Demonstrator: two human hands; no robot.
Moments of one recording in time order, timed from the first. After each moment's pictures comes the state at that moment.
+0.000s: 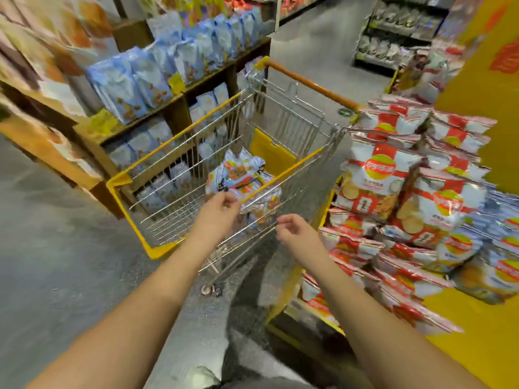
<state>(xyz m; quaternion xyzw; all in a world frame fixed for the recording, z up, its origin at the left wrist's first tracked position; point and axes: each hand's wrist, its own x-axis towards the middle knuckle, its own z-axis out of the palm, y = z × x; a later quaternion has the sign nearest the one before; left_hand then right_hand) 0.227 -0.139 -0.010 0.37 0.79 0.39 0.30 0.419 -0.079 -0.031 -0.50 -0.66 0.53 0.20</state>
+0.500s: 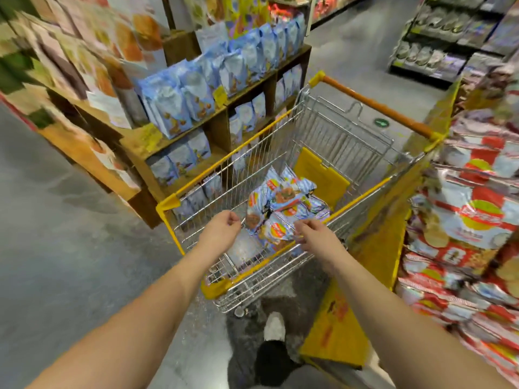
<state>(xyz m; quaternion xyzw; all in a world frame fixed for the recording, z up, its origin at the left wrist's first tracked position) 0.050 -0.126 -0.041 0.35 0.84 0.29 0.31 0.256 -0.017 -0.045 -0.52 -0.62 0.57 0.12</state>
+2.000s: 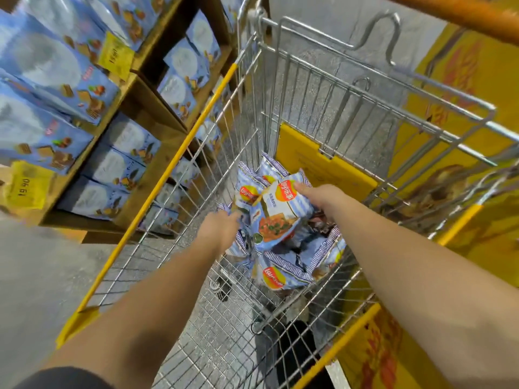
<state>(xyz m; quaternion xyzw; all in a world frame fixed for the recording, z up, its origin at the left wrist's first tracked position) -0.060 0.200 -0.275 0.68 0.64 -0.34 0.14 0.163 0.345 -0.254 -0.67 -0.44 0.60 -0.05</state>
